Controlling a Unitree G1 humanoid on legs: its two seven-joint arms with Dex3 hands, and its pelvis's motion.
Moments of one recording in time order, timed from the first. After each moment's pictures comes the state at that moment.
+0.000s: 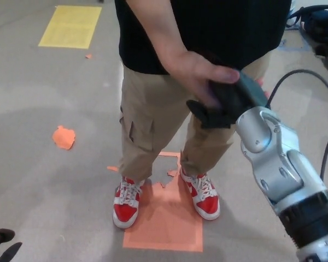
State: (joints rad) left_arm -0.35 0.57 -0.03 1.30 0.26 -0.25 -0.20; right_arm -0.73 -0.11 0.27 0.49 -0.61 0.24 0.04
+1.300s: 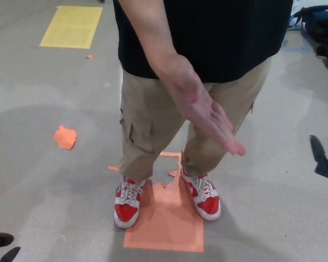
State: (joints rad) left_arm -0.34 0.57 -0.05 1.31 0.26 -0.25 -0.19; right_arm -0.45 -0.40 -0.10 0.80 -0.28 -0.18 -0.02
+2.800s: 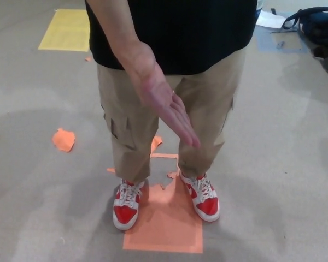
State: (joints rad) left_arm -0.23 0.49 -0.16 1.30 0.28 -0.26 -0.16; right_arm -0.26 -0.47 -0.06 1.35 -0.19 0.12 0.33
